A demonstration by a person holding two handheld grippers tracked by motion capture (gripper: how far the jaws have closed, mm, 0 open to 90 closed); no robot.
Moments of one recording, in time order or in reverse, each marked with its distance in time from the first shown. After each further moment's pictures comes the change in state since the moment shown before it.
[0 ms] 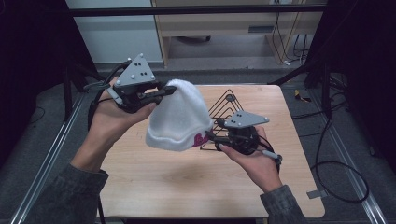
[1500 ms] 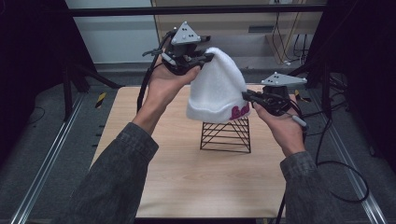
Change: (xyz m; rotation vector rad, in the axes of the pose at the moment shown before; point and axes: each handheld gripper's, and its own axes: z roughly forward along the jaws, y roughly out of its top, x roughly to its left) left arm 0.034 0.044 0.116 -0.097 0.033 -0.120; right arm -0.112 0.021 -0.019 -0.024 -0.148 0.102
